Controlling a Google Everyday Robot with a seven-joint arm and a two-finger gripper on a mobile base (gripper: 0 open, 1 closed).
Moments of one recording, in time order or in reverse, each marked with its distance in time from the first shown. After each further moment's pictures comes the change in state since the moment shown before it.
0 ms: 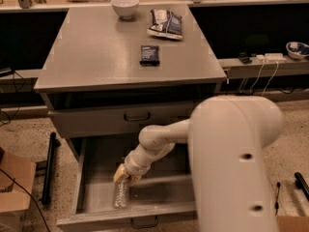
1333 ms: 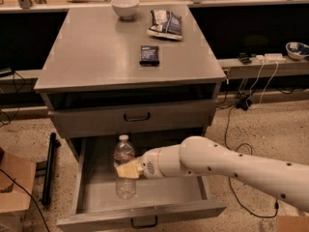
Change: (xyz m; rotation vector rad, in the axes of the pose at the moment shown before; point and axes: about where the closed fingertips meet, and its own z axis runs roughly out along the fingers) arm 0.081 0.084 -0.176 -0.176 -0.509 -0.659
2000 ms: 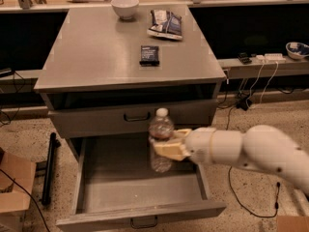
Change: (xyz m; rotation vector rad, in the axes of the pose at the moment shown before) arm -0.054 -0.013 -0.149 0.085 -0.231 -0.309
